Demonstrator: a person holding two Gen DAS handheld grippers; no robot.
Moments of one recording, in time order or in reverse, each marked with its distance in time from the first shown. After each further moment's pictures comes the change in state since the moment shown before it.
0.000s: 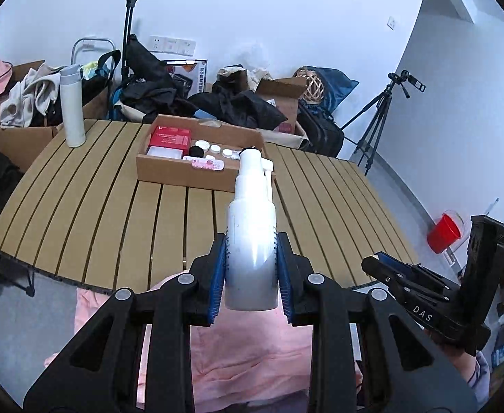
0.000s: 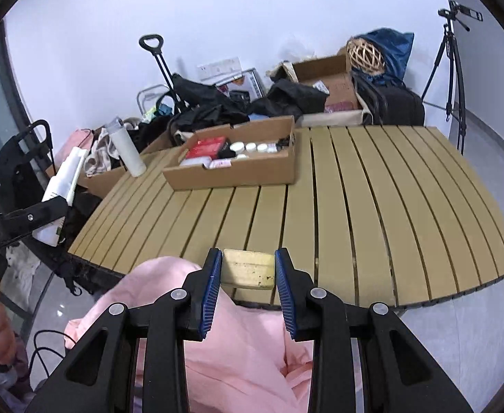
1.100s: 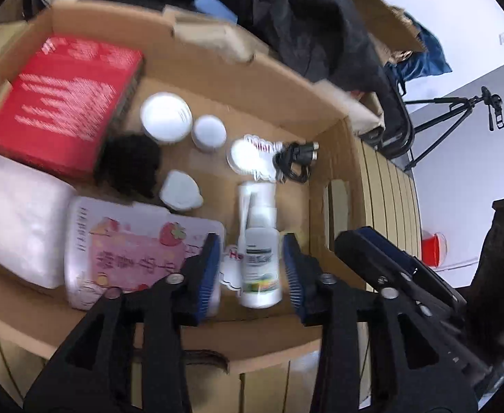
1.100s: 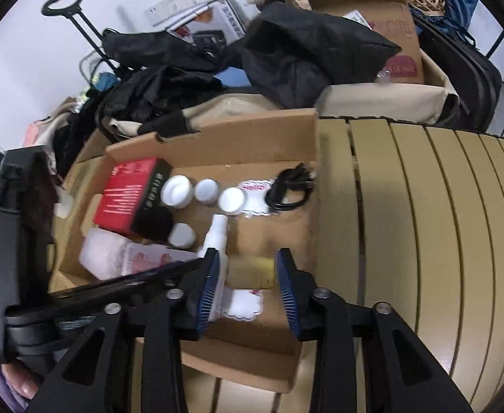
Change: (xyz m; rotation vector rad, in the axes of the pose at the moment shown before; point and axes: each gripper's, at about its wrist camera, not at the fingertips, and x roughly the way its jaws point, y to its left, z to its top) left arm 0.411 0.077 0.147 -0.293 0.433 -0.080; right arm 0.362 -0.083 0.200 0.076 0.328 0.007
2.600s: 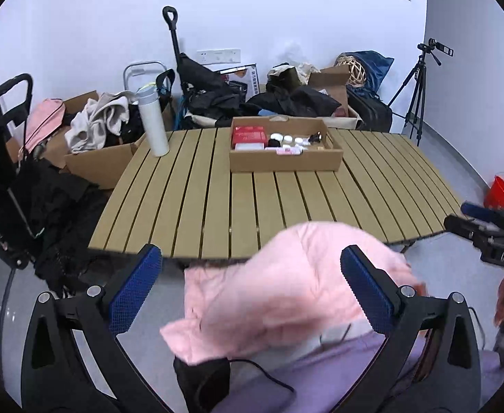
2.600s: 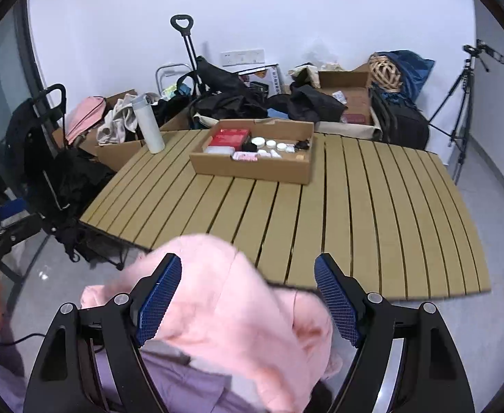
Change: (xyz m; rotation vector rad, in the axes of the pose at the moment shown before) left arm -0.395 0.013 -0.393 0.378 -0.456 0.399; right arm -0.329 0.124 -0.339 -0.158 -0.266 -0.058
